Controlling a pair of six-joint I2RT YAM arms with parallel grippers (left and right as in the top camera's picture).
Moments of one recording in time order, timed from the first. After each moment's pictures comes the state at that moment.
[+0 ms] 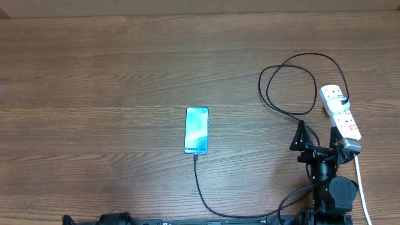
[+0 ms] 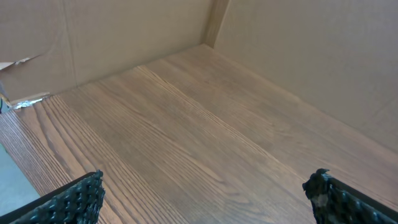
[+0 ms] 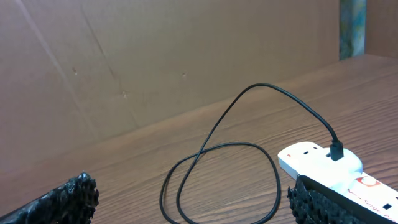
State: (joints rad) left arm 0.06 0.02 1.20 -1.52 -0.50 -0.45; right arm -0.10 0.01 0.02 -0.03 -0.02 0.31
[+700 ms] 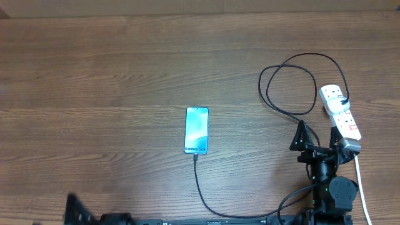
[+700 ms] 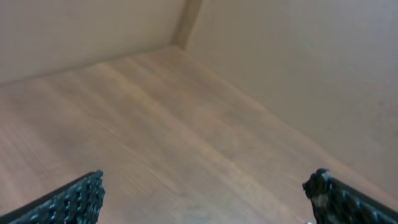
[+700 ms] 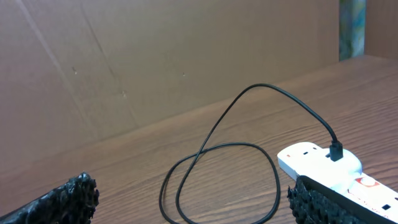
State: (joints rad) left arm 0.01 0.02 1.04 -1.31 -0.44 -0.55; right arm -0.10 0.01 0.02 -0.03 -0.02 0.30
